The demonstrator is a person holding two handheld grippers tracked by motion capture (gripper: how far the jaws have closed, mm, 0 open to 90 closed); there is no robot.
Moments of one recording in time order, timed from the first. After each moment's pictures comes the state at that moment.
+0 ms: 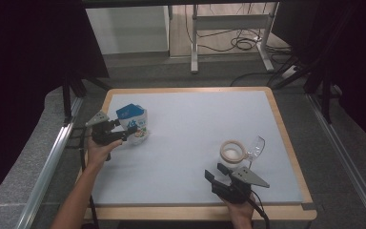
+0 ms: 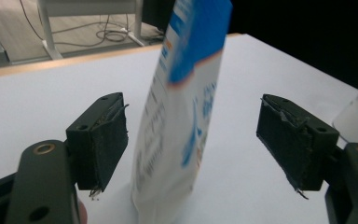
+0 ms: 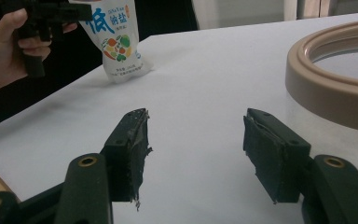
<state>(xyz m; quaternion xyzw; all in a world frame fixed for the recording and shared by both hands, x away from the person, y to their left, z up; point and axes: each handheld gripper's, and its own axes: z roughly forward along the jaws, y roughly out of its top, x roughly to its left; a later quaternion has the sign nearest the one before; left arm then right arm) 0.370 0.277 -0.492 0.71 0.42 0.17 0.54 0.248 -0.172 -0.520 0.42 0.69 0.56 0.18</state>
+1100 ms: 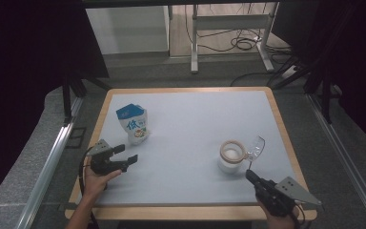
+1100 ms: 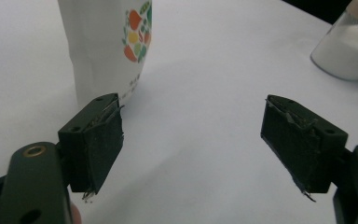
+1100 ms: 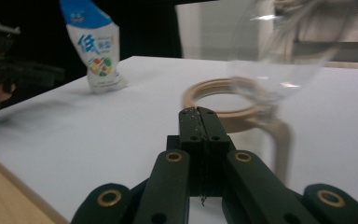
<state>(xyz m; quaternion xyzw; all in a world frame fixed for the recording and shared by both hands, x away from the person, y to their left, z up) 0.300 0.264 -0.531 0.74 0.42 0.14 0.50 0.213 -0.268 -0.481 0.38 0.68 0.57 0.26</state>
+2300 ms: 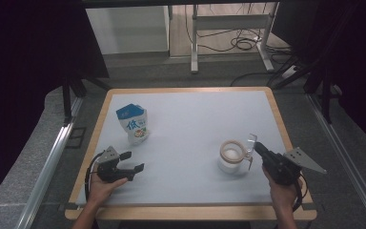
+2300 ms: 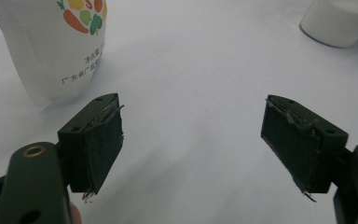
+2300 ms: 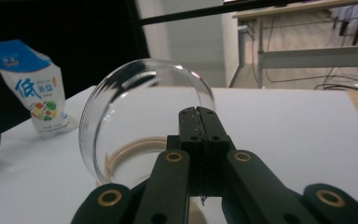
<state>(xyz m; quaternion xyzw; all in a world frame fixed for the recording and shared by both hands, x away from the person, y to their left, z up) 0.287 0.243 -0.539 0.77 0.40 0.15 0.49 0.280 -0.274 -0.456 0.42 0.65 0.57 0.28</state>
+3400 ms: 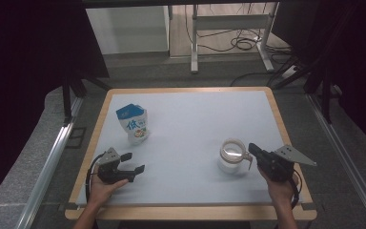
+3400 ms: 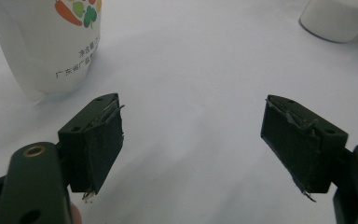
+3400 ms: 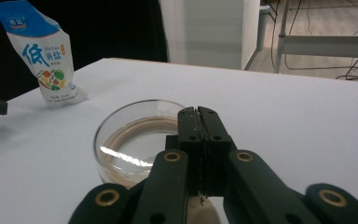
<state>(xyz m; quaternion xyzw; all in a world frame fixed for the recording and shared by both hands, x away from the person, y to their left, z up) 0.285 0.243 -0.542 0.77 0.40 0.14 0.48 0.291 -0.275 -0.464 0.40 0.69 0.55 0.26</state>
